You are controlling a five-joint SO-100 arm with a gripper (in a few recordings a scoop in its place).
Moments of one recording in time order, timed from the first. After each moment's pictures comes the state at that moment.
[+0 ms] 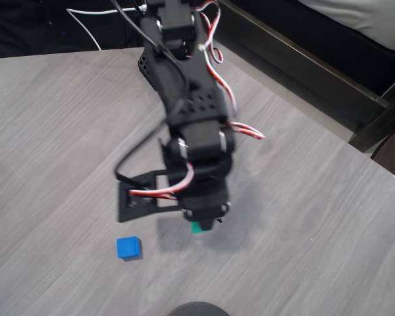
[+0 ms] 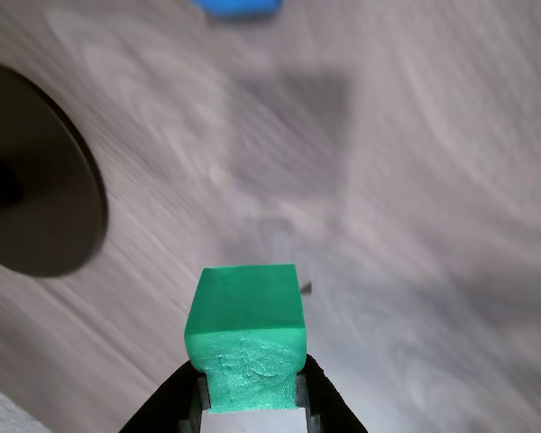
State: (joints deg) arm -1.8 80.5 72.2 80.5 2.2
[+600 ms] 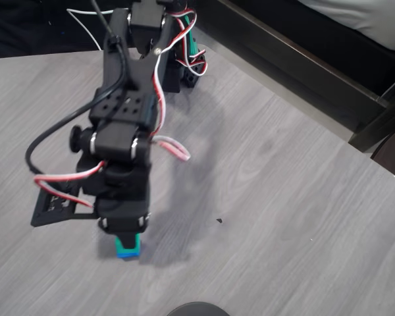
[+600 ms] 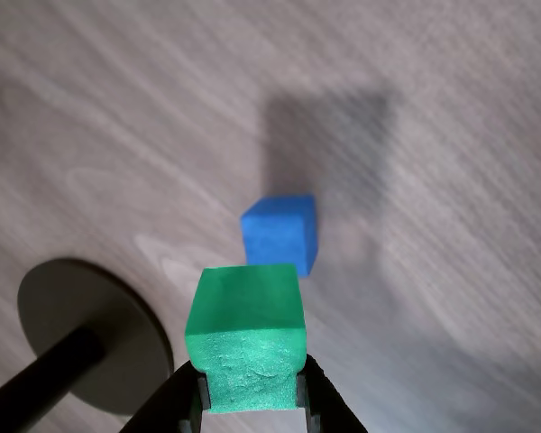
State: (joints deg) arm 15.1 76.5 72.2 71.5 -9.8
